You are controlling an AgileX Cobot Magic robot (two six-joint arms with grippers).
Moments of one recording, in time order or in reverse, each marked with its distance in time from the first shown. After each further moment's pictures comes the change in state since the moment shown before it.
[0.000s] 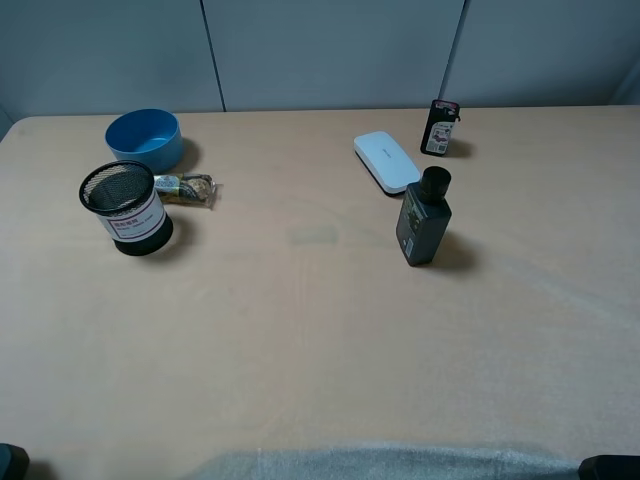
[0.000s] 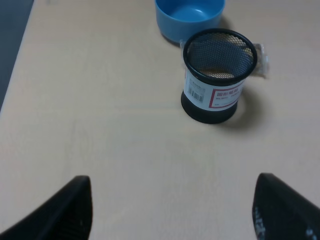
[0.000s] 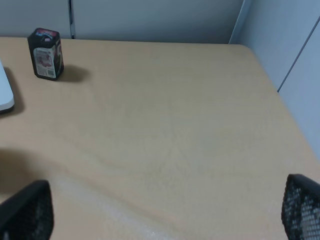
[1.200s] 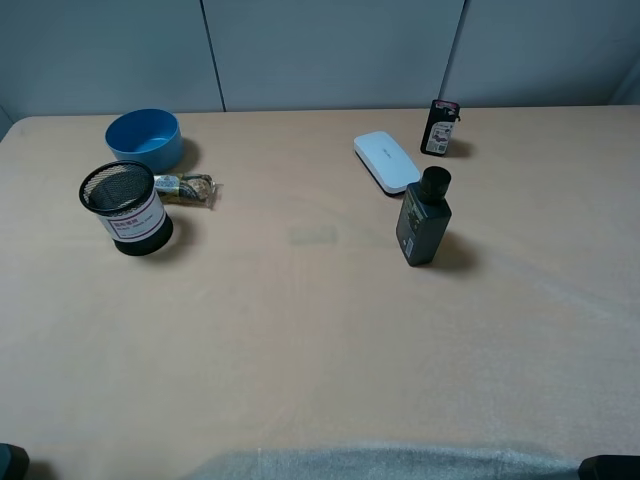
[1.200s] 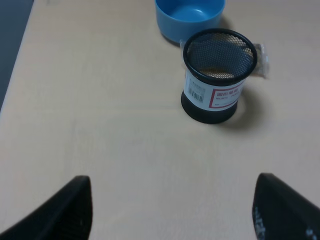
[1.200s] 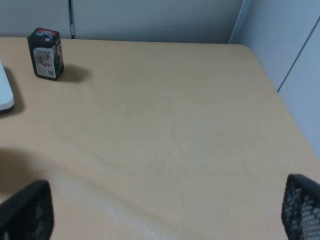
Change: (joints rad) left arm 0.000 0.000 0.000 0.000 0.000 0.000; right arm 0.000 0.000 0.000 0.000 0.000 0.000
